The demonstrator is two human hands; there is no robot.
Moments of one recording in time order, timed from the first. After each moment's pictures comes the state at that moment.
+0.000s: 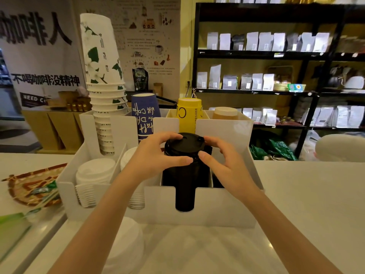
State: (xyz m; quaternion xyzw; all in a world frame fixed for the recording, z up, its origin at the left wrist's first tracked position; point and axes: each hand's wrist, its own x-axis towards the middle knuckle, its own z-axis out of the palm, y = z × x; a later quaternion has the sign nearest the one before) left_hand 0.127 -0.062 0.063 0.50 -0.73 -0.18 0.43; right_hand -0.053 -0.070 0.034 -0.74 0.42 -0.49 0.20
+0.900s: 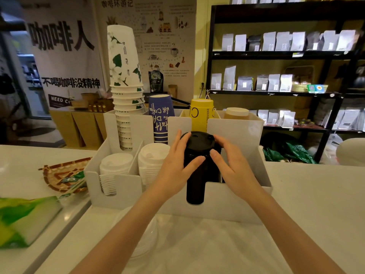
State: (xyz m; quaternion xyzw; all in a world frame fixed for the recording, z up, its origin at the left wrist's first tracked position) left_hand 0.101 -0.044 0.028 0.50 -0.71 -0.15 0.47; right_hand -0.049 -0.067 0.025 -0.78 0.38 -0.48 0.16
